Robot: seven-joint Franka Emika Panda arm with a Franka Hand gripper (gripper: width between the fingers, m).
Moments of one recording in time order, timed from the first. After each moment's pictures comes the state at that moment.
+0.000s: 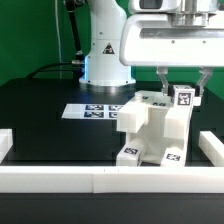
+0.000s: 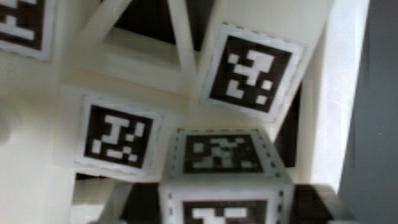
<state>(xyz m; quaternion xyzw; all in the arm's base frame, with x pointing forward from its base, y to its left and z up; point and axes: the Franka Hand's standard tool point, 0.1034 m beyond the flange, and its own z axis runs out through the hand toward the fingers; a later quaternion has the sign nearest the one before) 0.578 0.084 0.115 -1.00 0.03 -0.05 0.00</state>
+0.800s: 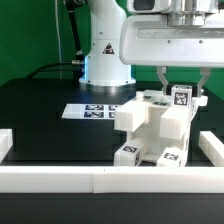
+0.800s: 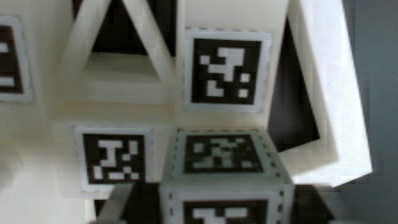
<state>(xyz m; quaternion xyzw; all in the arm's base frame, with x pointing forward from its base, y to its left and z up) 0.578 0.084 0.115 -0.98 0.20 -0.05 0.01</state>
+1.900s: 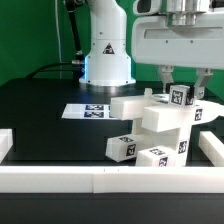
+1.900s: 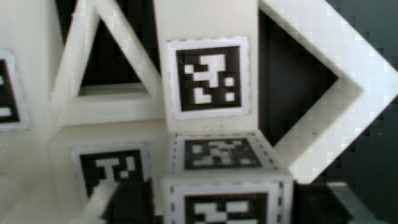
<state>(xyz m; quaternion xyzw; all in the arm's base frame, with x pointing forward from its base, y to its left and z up) 0.578 0.085 0.115 -0.90 0.44 -0.05 0.03</state>
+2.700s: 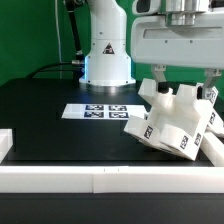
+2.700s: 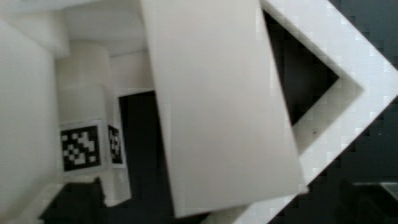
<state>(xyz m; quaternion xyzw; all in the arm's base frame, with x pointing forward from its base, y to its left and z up) 0.579 0.084 0.117 -0.90 0.43 -0.05 0.03</state>
